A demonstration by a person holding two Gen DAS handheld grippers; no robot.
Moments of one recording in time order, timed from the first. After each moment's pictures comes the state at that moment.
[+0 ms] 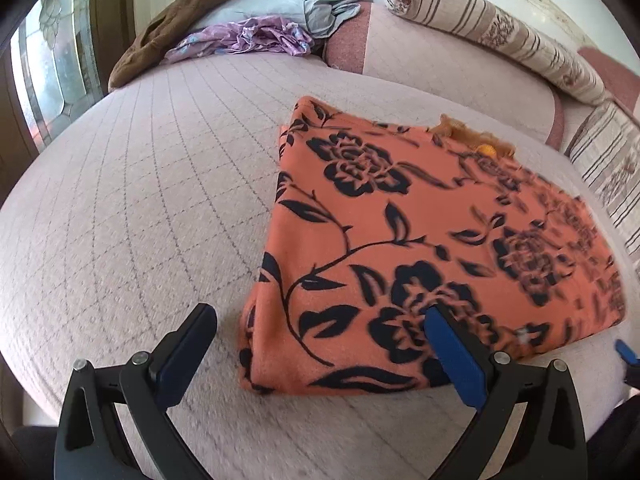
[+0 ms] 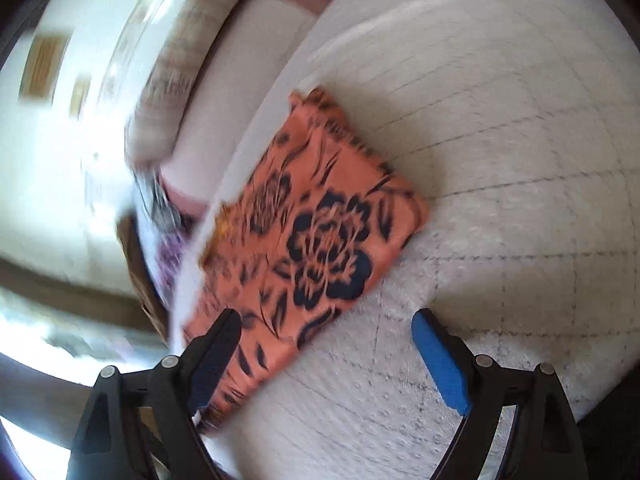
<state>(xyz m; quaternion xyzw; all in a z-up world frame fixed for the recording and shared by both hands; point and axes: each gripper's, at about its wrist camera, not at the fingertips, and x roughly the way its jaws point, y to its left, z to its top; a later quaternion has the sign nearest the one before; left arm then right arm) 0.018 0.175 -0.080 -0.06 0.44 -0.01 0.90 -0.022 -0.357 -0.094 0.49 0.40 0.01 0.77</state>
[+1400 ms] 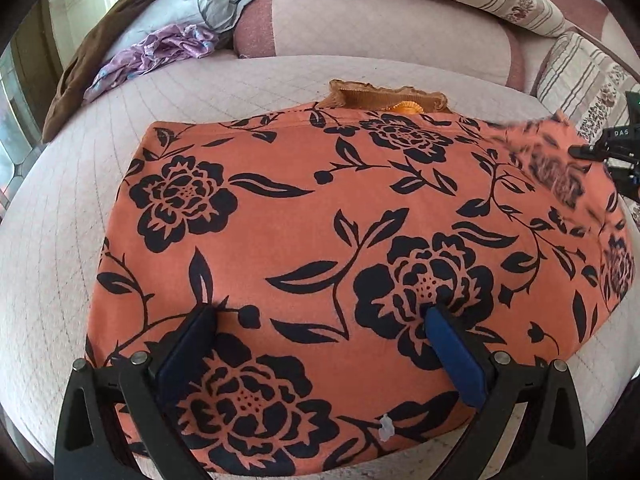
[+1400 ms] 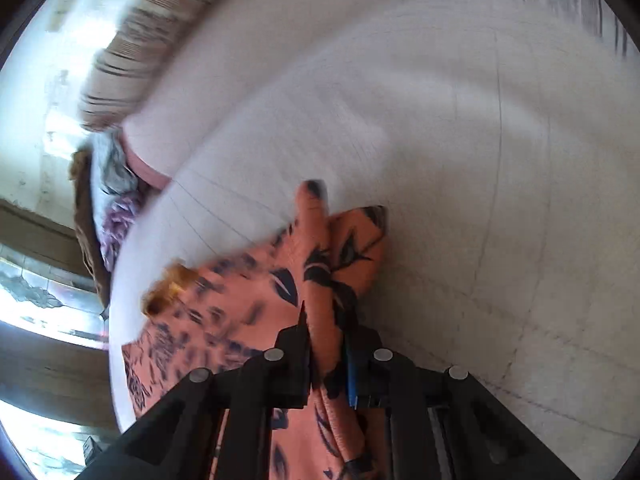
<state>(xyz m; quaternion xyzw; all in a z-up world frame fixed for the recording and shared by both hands) 0.068 0.077 -0.096 0.04 0.47 -0.07 0.88 0.220 -0.380 -0.068 0.29 0.50 0.05 0.81</state>
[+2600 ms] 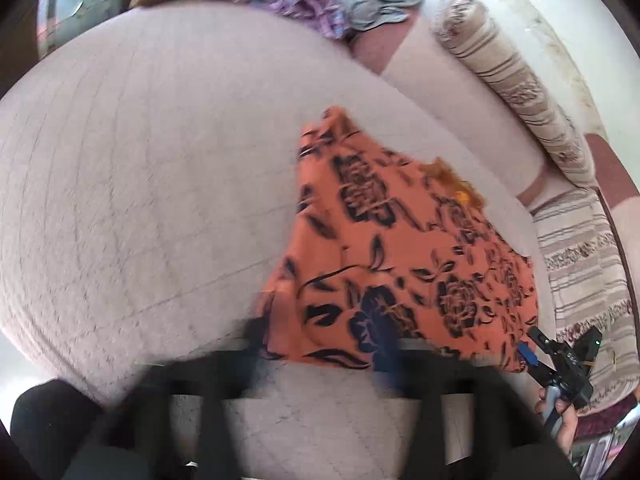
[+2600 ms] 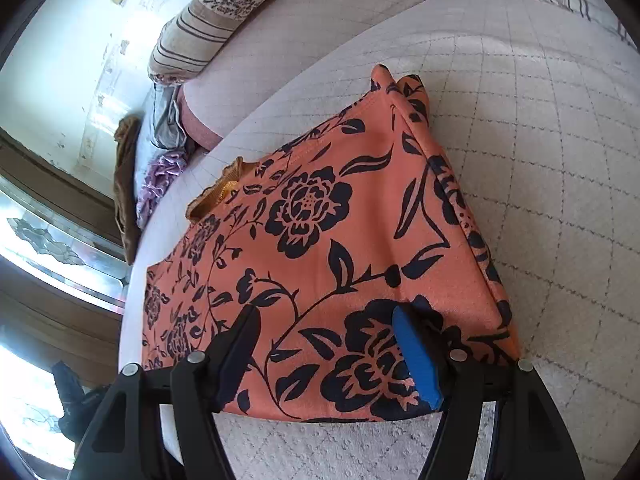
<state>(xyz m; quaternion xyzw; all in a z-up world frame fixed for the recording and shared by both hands) 0.015 0.229 -0.047 -0.22 0.49 -0.04 0.85 0.090 -0.320 -0.085 0.30 0.47 0.10 0.82</state>
